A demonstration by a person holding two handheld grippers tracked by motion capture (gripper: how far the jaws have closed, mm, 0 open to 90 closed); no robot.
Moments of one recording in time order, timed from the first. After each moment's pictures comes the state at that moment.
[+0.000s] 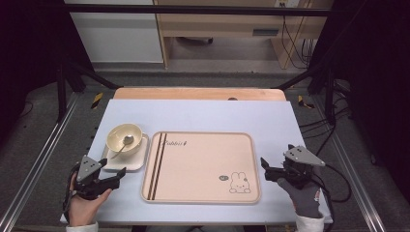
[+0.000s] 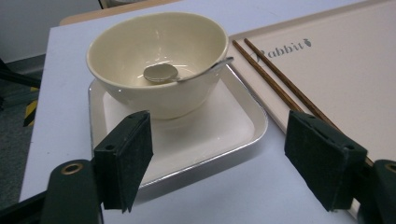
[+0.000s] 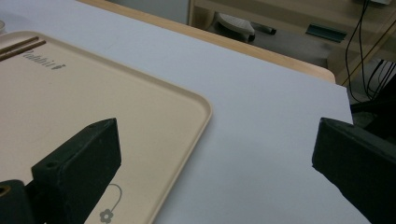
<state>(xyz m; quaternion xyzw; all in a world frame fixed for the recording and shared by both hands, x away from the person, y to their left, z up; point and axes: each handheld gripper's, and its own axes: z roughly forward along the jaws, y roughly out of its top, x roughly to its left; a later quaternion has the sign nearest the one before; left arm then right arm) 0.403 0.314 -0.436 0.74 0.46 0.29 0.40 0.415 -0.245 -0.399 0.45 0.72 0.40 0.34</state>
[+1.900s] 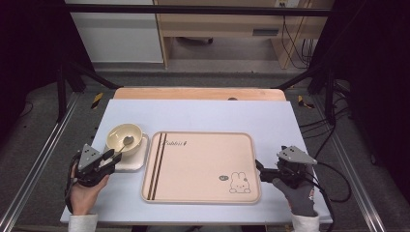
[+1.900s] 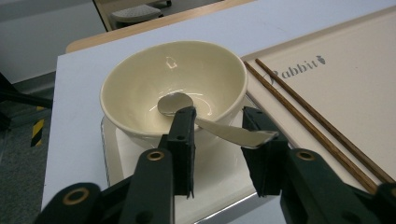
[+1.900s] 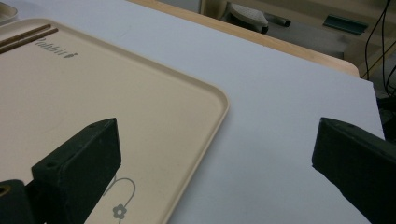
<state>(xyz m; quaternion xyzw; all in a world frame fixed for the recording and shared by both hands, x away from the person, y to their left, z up) 0.432 0.316 -0.428 0.74 0.44 0.31 0.41 0.421 -0.235 -0.408 0.44 0.74 0.40 0.32</state>
